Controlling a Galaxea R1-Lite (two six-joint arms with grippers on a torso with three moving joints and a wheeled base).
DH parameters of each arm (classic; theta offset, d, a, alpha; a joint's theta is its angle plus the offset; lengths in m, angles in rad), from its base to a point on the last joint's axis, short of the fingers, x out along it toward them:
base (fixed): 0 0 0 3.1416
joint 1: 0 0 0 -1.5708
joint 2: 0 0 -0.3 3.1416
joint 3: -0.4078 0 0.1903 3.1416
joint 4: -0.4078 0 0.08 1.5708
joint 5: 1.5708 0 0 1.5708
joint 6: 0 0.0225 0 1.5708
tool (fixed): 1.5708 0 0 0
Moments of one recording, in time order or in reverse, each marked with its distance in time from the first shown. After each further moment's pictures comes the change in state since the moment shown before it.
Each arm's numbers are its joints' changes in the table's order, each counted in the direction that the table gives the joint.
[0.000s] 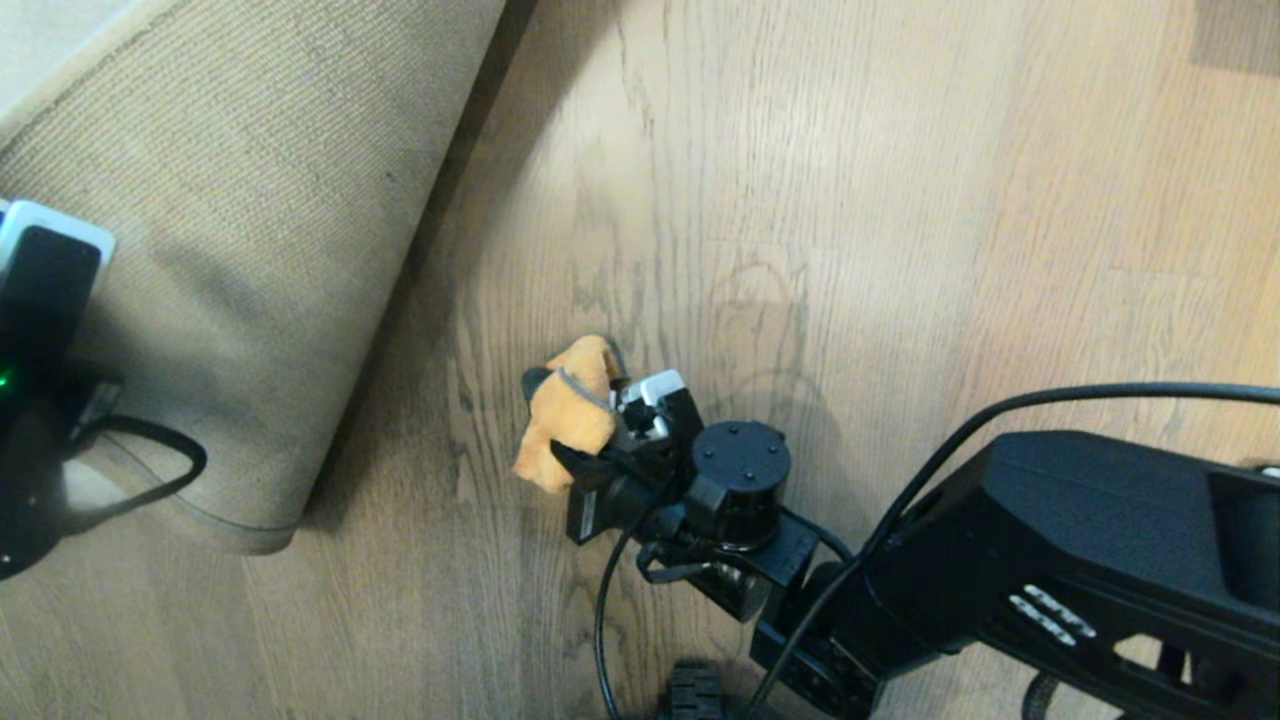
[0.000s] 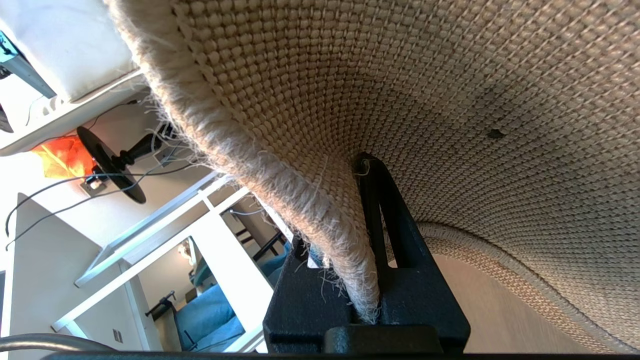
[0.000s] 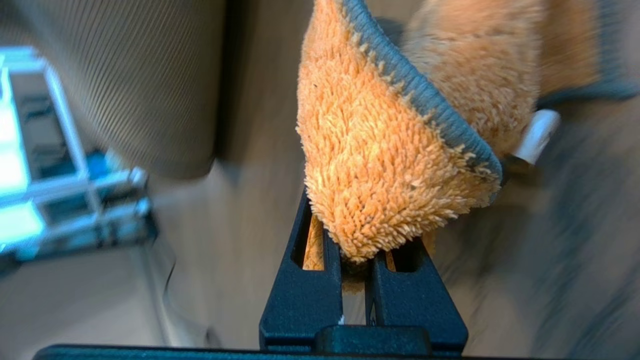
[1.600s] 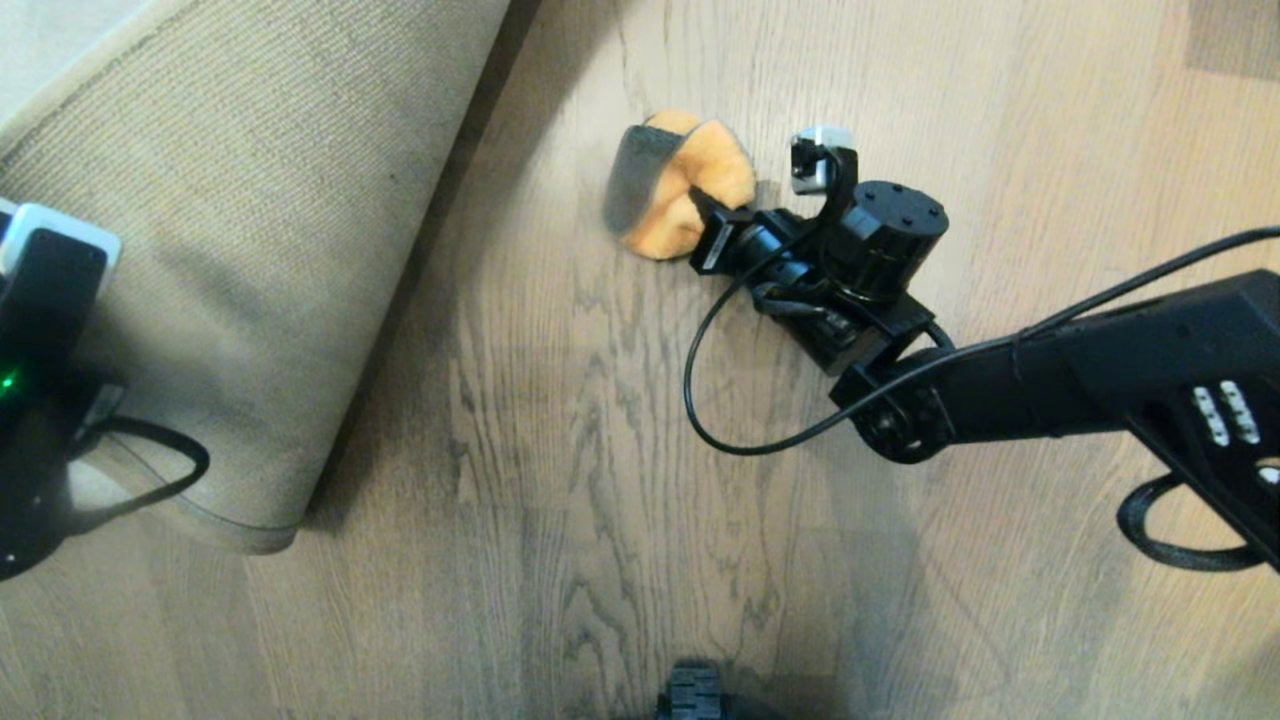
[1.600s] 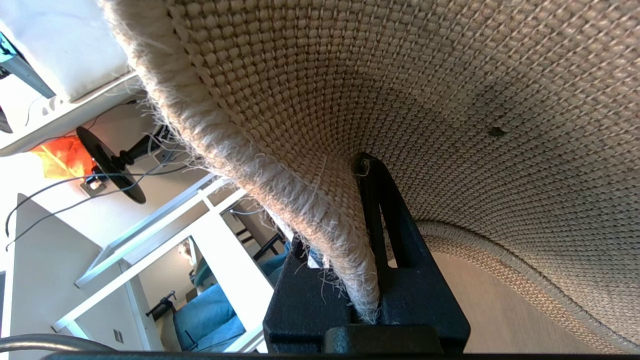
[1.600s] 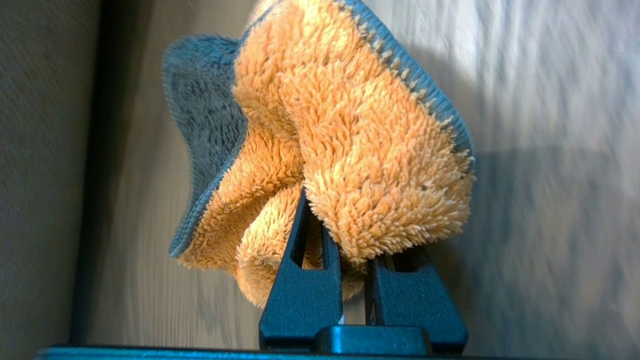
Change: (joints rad) left arm 0.001 -0.005 0.000 -0.001 0.002 0.001; right arm 0.358 0.080 -0.383 -0.199 0.024 -0.005
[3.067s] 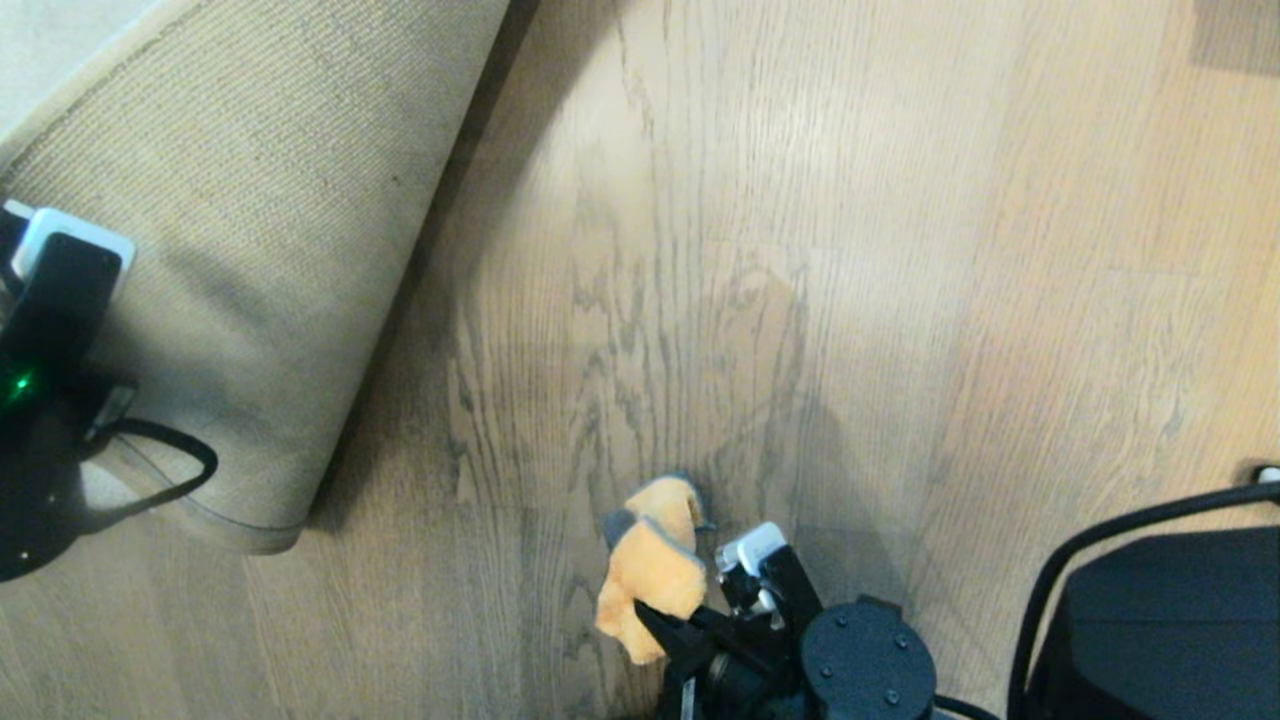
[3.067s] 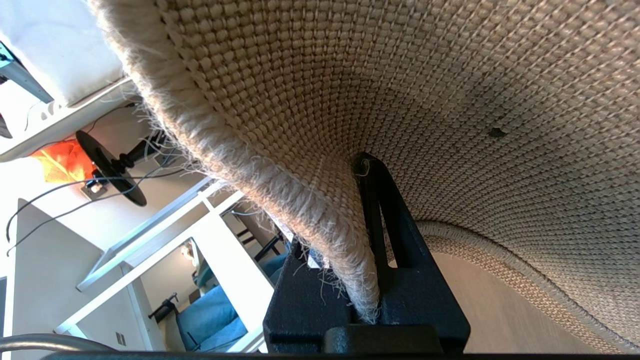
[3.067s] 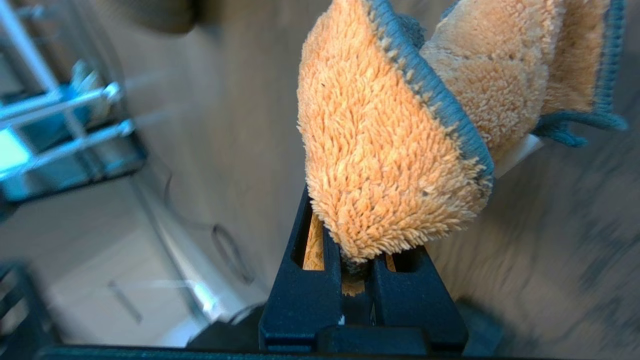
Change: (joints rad) left arm 0.003 -0.017 0.000 0.000 0.000 0.000; right arm -0.482 0.047 1.016 0.448 0.165 0.110
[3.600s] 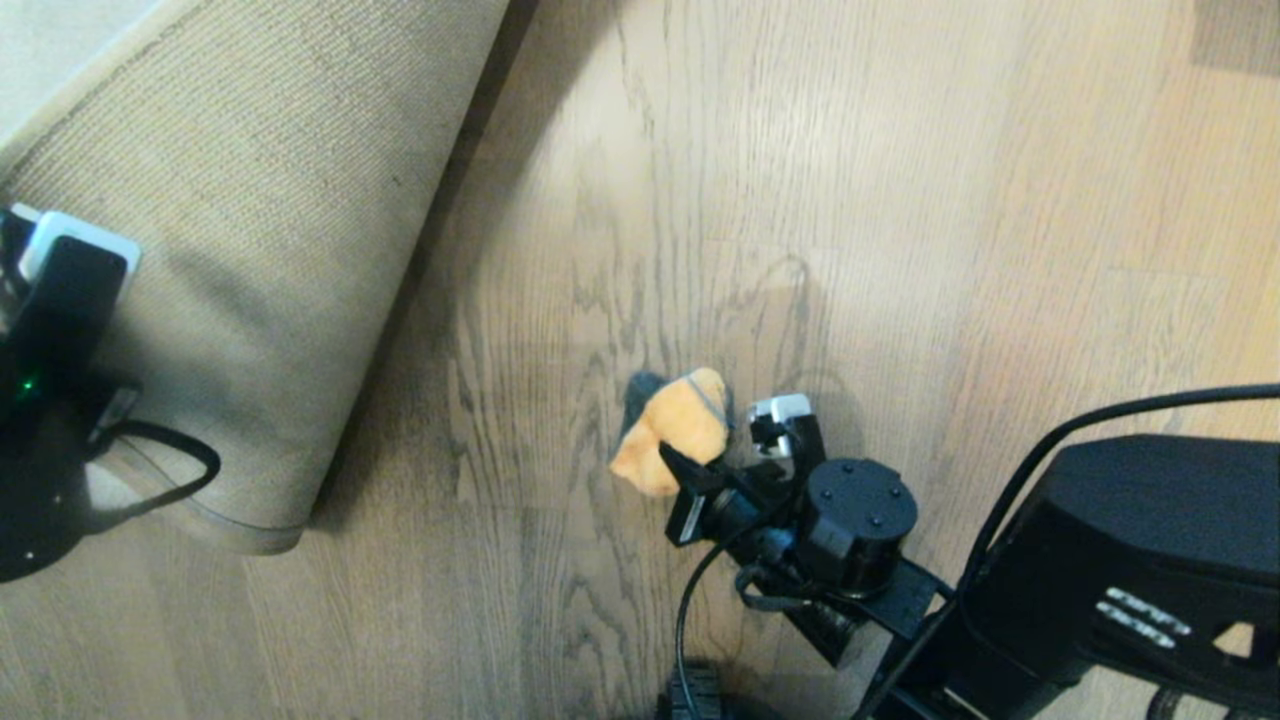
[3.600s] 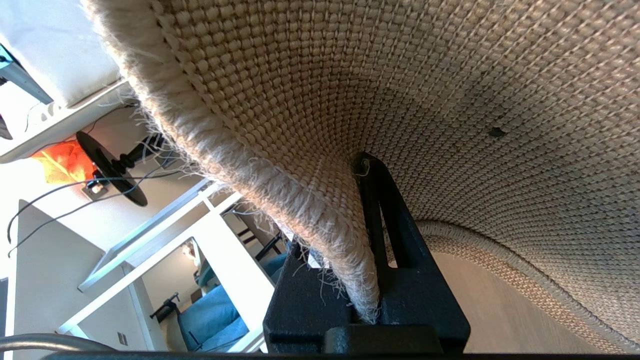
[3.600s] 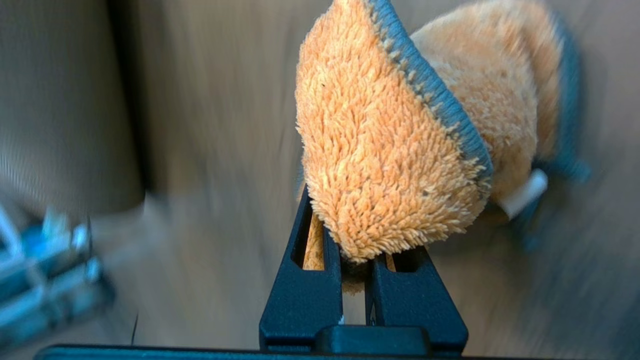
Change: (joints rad) left arm 0.000 -0.006 0.001 -0.001 -0.002 0.000; right arm 0.202 -0.019 -0.273 -0.001 -0.008 0.001
